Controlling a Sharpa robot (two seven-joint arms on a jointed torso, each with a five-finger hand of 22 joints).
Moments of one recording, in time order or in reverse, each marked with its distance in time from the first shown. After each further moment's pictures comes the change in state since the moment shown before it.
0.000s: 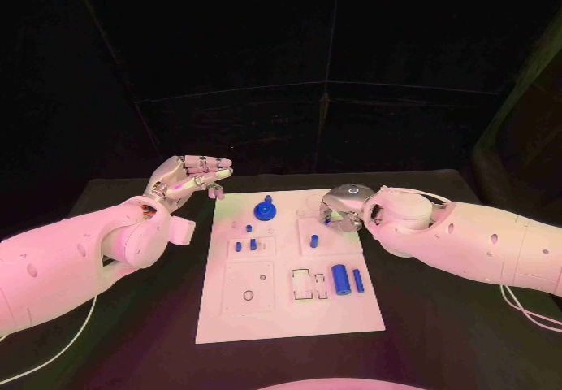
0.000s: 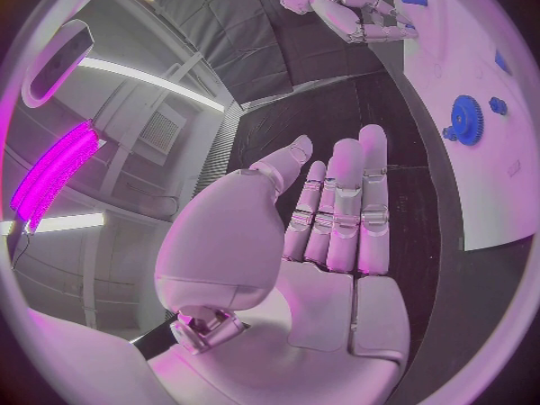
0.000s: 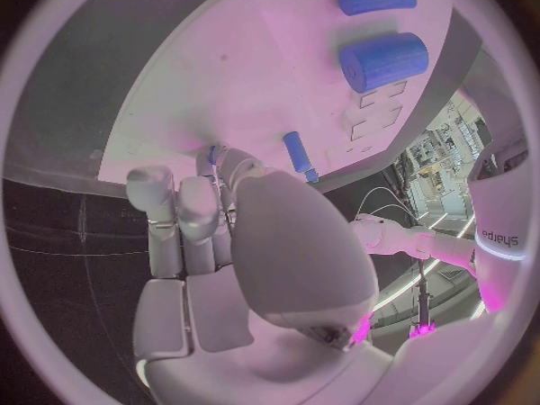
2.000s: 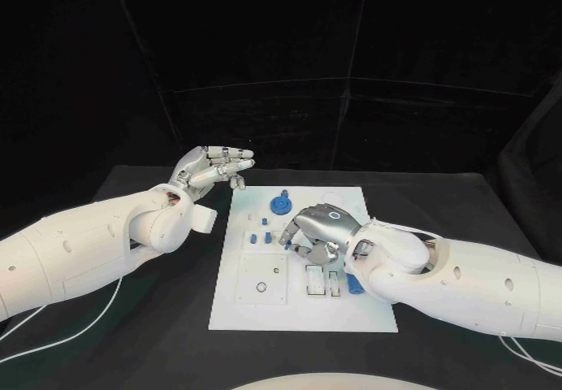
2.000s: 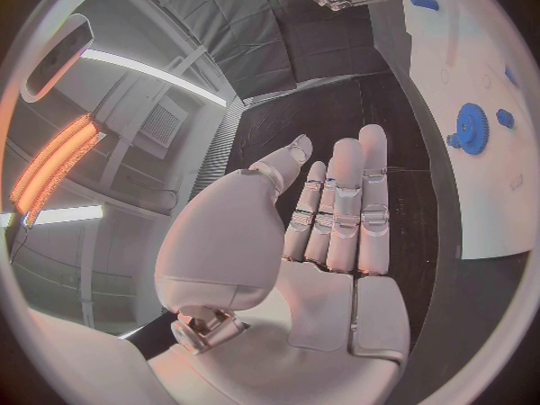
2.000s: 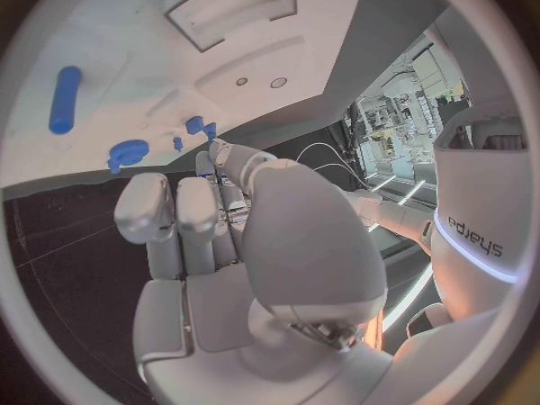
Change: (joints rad) left arm 0.000 0.015 0.000 0.000 0.037 0.005 0.000; left_hand 0.000 0.000 -0.011 0.000 0.000 -0.004 0.004 0.000 0.000 -0.011 0.004 0.008 0.000 0.000 0.000 -0.004 -0.007 -0.001 0.000 0.000 -0.010 -0.007; right arm -0.088 0.042 -0.004 0.268 0.042 -0.242 0.021; right_hand -0.104 -0.048 0.181 -0.119 -0.008 0.033 -0.002 -0.007 0.000 0.036 0.003 -0.018 0.006 -0.002 -0.005 0.006 -0.019 -0.031 0.043 -0.004 0.083 0.123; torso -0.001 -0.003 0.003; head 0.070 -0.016
